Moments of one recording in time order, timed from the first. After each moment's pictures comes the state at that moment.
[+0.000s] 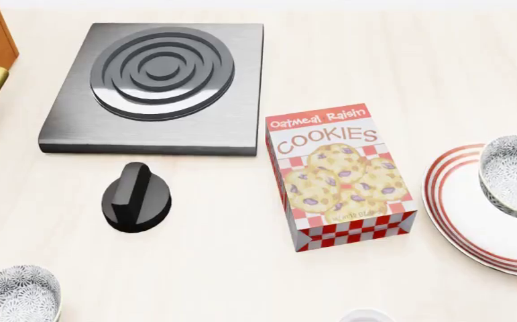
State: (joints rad) left arm 0.02 -0.30 -0.09 0.12 -0.42 -0.01 -0.33; right arm 0.99 0.57 0.24 0.70 1.17 0.85 0.60
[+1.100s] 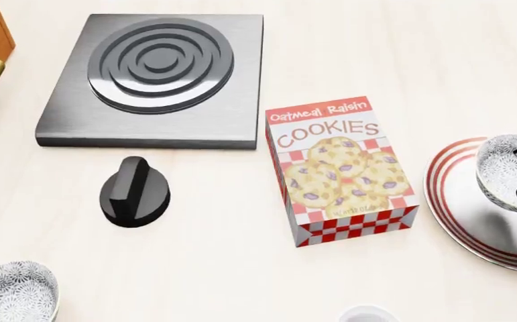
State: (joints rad) left arm 0.05 -0.32 -0.10 0.14 -0.43 0.01 -0.35; right arm 1.26 0.52 0.12 1.29 0.88 0.54 0.25
